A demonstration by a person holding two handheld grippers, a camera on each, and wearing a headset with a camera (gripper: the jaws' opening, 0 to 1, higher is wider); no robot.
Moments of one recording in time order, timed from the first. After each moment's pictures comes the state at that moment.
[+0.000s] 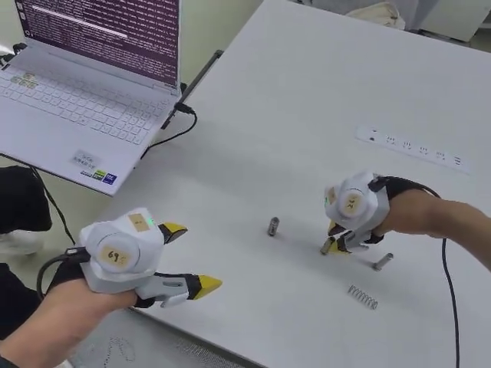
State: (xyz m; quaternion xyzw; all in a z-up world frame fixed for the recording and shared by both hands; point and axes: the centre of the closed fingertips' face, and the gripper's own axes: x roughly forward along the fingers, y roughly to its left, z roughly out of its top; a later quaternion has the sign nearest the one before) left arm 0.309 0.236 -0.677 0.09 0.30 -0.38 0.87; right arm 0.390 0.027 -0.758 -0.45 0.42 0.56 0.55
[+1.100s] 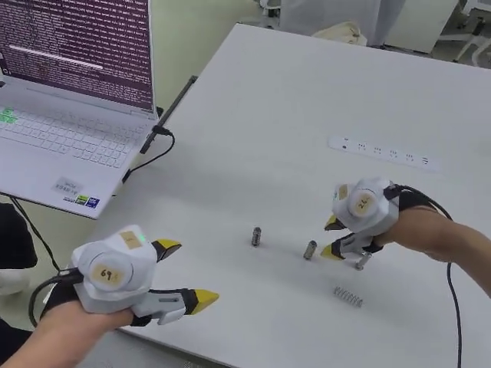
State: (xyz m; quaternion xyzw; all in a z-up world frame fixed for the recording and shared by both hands) left arm 0.300 0.216 -0.662 0.10 0.28 -0.39 0.87; right arm 0.381 0.013 -0.721 -0.34 0.39 0.49 0.70
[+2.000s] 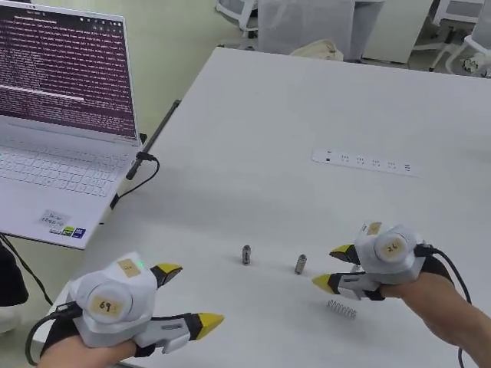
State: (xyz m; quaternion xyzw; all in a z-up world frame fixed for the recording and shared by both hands) left arm 0.299 0.198 -0.654 0.10 0.28 -0.40 0.87; right arm 0.356 -0.004 -0.716 -0.17 0.35 0.39 0.83
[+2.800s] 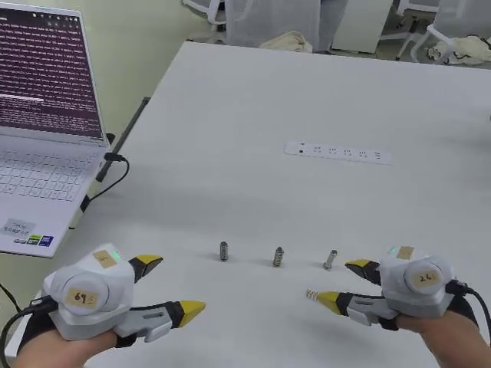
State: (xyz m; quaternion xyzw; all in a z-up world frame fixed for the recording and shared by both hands) left arm 0.315 0.191 -0.651 0.10 0.27 -0.41 0.87; right arm 0.307 -0.052 -0.702 -0.08 0.33 0.31 0.89
